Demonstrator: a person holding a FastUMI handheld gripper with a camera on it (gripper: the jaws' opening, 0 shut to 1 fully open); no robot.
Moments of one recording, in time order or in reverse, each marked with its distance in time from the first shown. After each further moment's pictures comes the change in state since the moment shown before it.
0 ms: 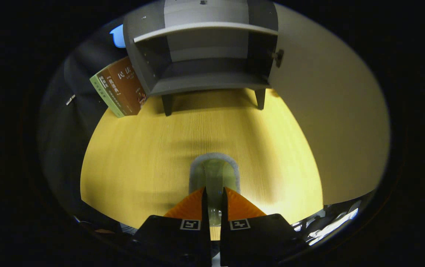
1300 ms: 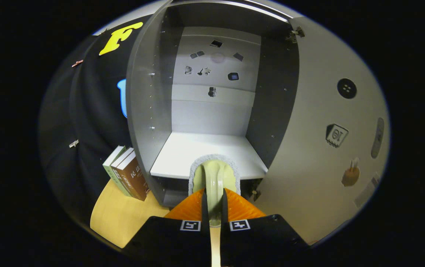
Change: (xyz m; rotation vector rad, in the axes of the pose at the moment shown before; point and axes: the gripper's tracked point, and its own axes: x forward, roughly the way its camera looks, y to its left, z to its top) arm -0.133 0.028 0.307 -0.088 -0.534 -0.051
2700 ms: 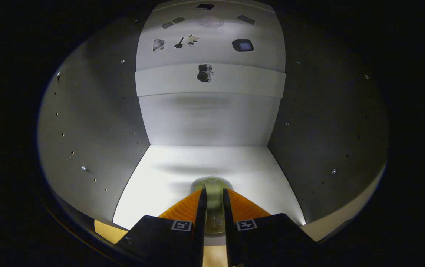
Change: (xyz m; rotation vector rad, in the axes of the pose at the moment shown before) arm 0.213 -0.003 0.034 0.045 0.101 0.059
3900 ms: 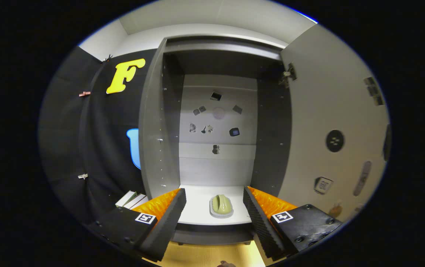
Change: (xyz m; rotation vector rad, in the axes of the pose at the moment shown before) arm -0.291 0.030 0.027 0.008 -0.500 0.002
